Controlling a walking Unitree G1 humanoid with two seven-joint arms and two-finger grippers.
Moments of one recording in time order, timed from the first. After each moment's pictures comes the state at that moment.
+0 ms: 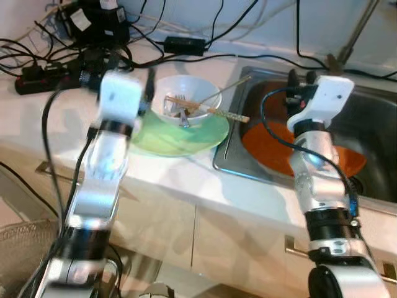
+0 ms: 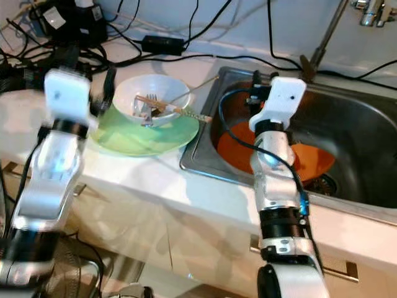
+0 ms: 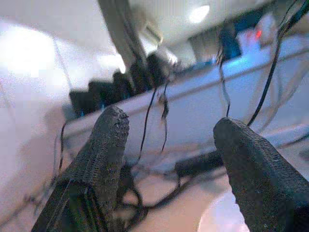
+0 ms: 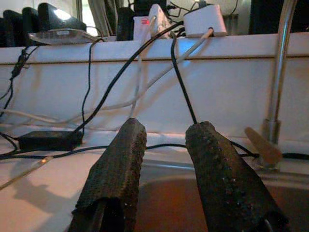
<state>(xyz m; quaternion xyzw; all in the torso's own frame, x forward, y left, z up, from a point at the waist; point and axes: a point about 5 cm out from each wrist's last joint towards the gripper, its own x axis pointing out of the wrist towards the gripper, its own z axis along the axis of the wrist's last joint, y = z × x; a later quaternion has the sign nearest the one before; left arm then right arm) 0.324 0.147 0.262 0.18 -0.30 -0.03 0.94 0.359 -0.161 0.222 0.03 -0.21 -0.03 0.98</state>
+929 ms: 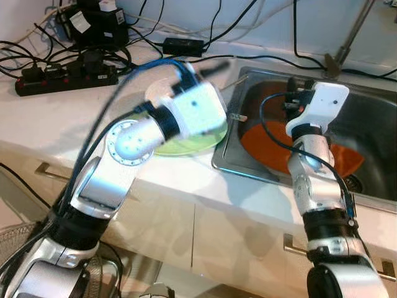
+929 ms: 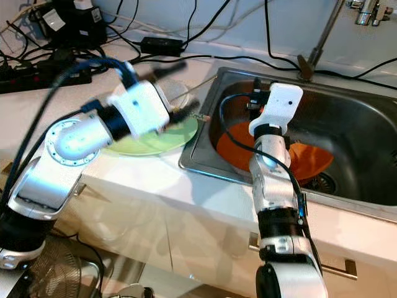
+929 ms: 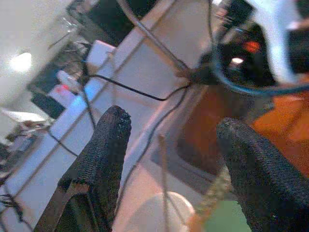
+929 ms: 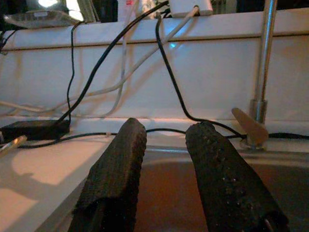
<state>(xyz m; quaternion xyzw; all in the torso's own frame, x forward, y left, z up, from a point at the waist) 0.298 0.077 0.279 0.38 -0.24 -0.37 0.81 0.365 -0.165 0.215 0.04 -0.19 -0.06 0.98</state>
